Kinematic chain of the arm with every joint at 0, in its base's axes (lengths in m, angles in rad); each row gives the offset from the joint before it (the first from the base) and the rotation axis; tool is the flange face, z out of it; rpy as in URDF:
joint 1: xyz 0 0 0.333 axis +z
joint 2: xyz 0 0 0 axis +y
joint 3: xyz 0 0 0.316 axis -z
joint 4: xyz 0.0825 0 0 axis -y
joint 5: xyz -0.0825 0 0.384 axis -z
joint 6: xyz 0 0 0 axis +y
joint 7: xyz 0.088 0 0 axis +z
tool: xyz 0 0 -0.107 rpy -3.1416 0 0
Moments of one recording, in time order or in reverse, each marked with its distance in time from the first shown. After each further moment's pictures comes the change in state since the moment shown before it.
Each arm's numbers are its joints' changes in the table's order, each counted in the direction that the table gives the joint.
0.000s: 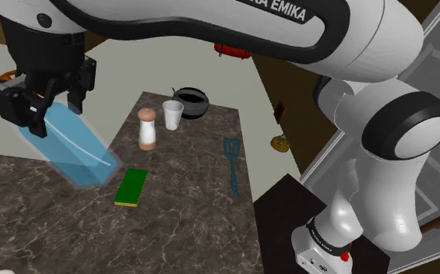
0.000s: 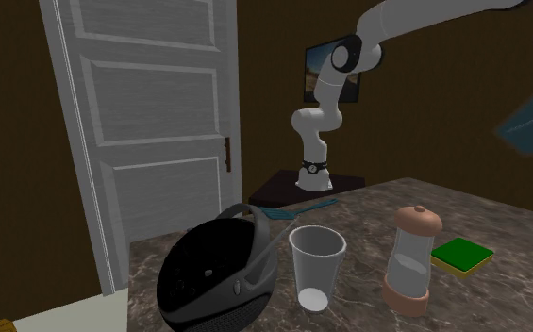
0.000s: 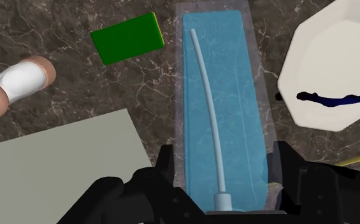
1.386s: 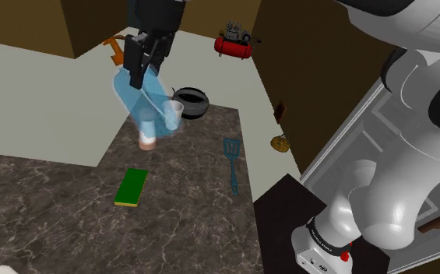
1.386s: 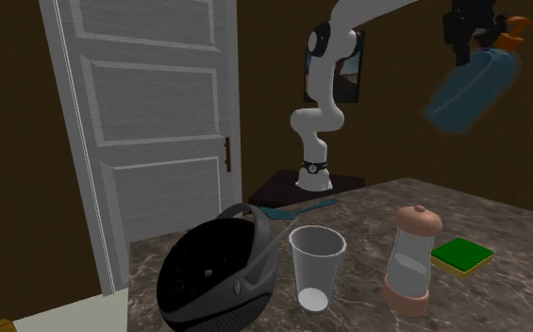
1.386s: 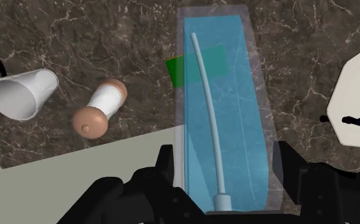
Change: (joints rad) arm -0.213 -0.387 0.070 -0.430 -0.149 -0.060 0.250
